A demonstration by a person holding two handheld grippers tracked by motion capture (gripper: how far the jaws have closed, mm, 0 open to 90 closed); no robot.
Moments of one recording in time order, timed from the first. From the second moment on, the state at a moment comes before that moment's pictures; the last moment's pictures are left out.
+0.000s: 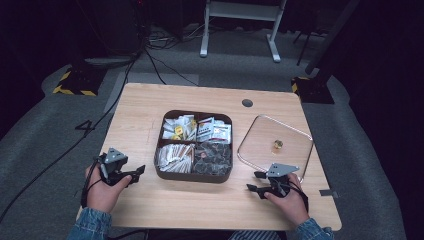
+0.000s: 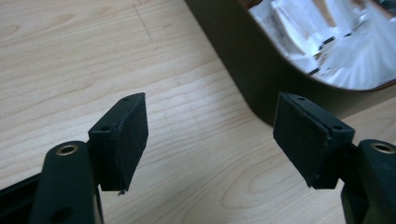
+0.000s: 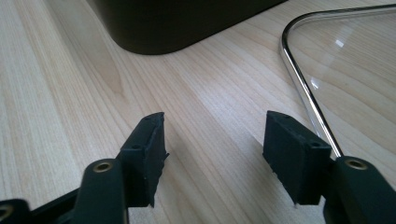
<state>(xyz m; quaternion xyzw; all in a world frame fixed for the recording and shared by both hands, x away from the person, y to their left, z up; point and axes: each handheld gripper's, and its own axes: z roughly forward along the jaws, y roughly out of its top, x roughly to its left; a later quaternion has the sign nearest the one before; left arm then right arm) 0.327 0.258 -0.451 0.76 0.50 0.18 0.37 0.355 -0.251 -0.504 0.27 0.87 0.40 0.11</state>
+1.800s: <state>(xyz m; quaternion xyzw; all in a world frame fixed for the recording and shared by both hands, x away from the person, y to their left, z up) 0.376 0.179 -0.435 0.78 0.48 0.19 0.36 0.354 -0.248 -0.505 0.26 0.87 0.40 0.12</state>
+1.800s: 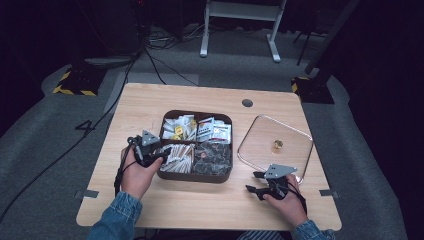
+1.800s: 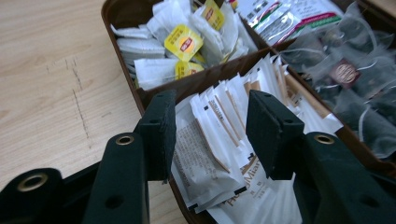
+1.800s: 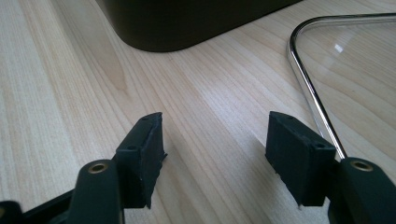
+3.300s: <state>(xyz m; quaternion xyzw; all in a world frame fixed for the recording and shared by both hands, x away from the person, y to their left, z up) 0.393 0.179 -0.447 0.81 0.47 0.16 0.32 0.353 -0.248 -0.504 0.25 0.87 0.40 0.12</state>
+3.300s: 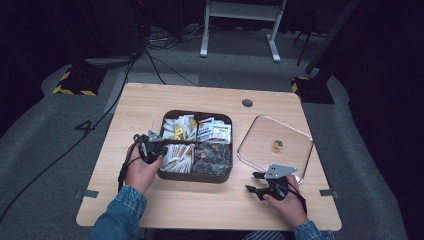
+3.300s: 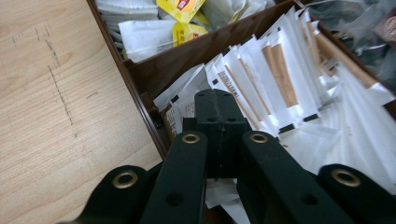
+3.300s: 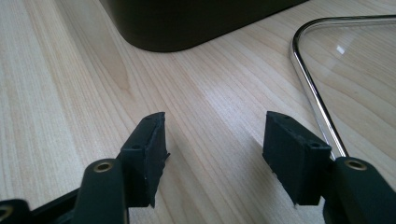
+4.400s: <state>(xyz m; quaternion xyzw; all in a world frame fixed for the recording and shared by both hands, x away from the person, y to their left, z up) 0.363 0.202 -0.390 0.76 0.44 0.20 0.43 0.353 -0.248 -0.504 0.25 0.87 0.40 0.12</state>
